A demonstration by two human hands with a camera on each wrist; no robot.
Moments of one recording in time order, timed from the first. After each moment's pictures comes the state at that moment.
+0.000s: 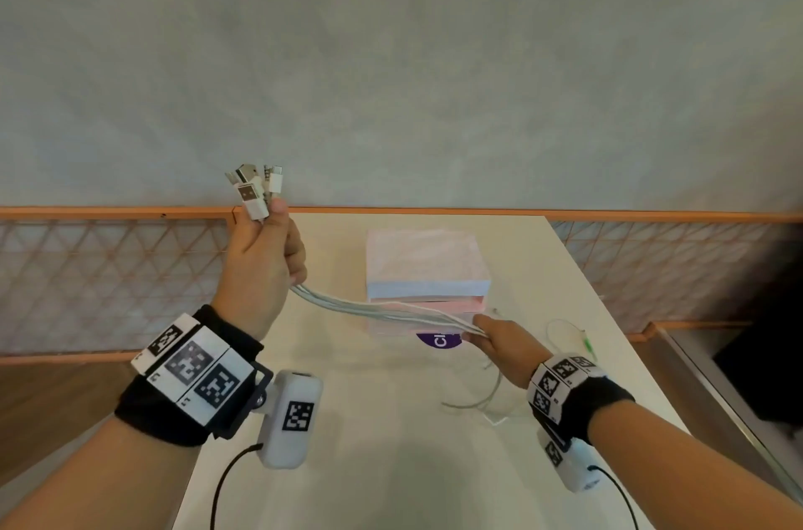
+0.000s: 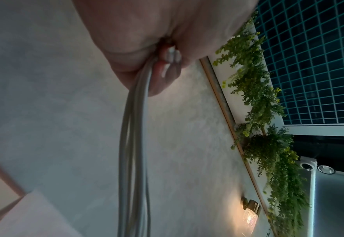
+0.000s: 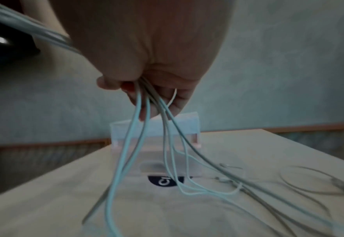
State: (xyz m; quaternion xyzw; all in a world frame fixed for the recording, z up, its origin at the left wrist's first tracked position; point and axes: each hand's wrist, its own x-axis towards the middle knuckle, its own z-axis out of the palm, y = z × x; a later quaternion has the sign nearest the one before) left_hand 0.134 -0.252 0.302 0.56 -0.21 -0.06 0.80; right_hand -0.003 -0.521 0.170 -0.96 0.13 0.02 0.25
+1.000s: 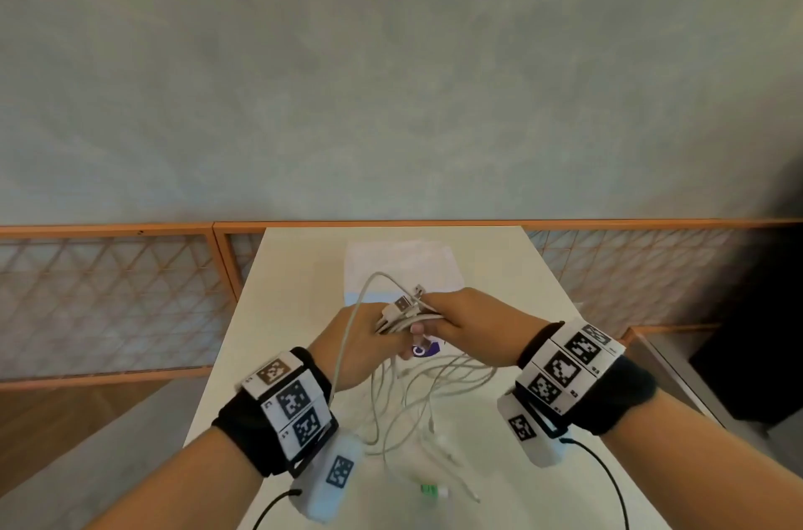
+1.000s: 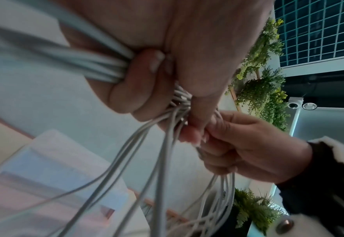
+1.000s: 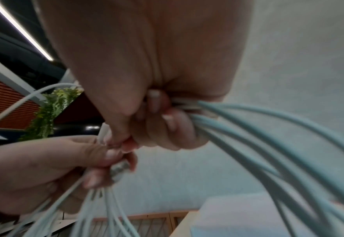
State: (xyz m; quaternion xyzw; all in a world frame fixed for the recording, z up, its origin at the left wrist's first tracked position) left_hand 0.071 -0.312 0.262 0.77 -0.43 -0.20 0.44; right_hand -0.016 -0.476 0.284 -0.97 -0.02 0.04 0.22
